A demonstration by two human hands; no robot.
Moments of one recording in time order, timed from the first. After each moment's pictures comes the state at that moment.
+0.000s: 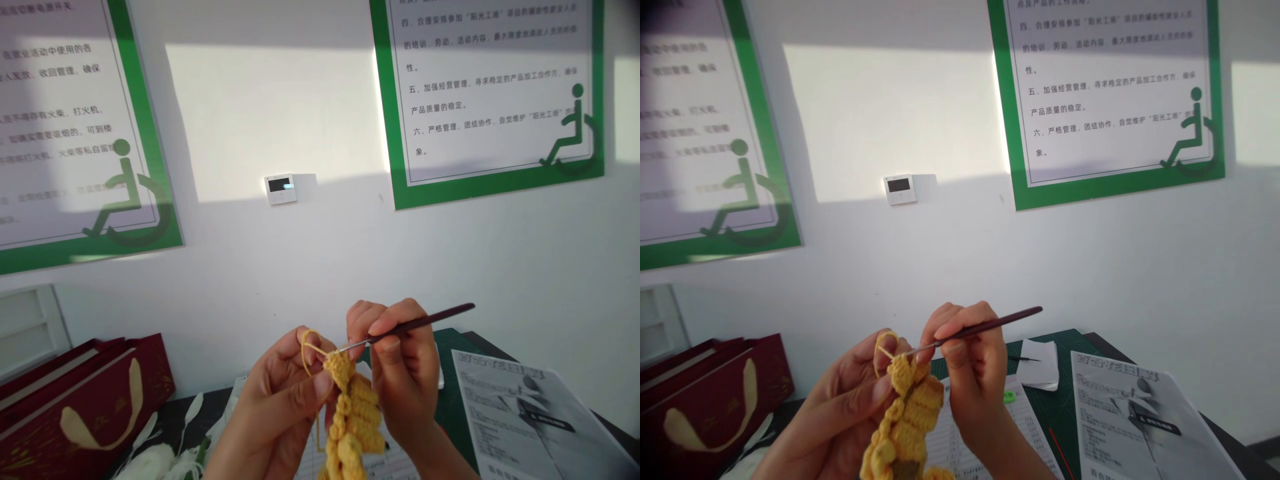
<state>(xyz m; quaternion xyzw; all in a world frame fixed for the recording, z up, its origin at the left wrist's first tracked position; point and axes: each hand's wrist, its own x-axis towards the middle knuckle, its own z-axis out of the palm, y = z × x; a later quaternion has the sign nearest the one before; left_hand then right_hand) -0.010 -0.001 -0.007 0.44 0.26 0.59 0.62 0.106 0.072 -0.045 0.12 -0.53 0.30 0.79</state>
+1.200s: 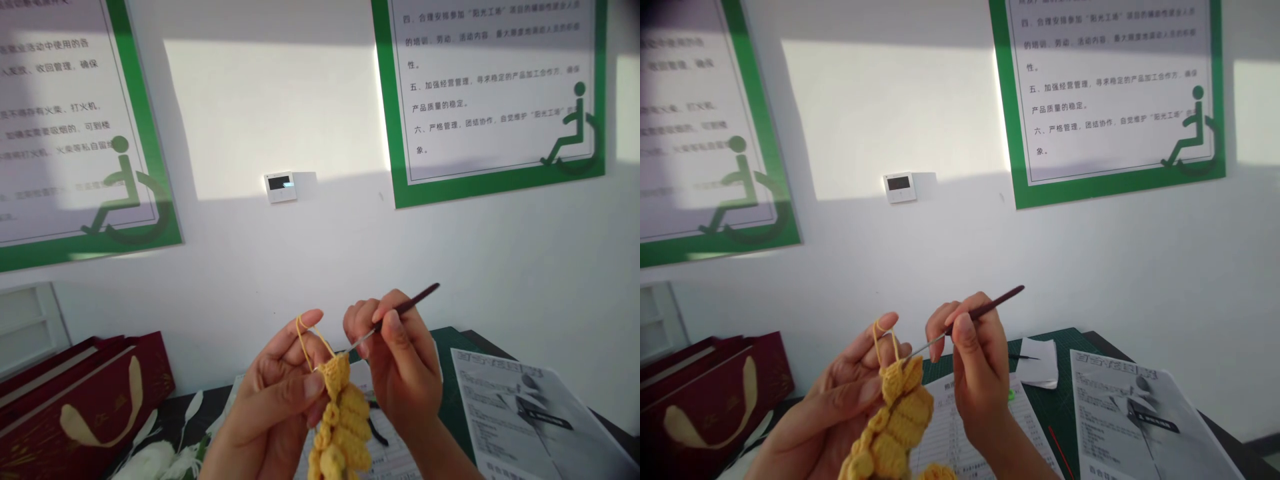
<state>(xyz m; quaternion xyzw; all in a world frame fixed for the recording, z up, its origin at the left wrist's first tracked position) -0.007 -0.009 -0.001 0.37 0.28 0.66 0.59 0.110 0.070 -0.038 0.08 -0.50 0.38 0.78</state>
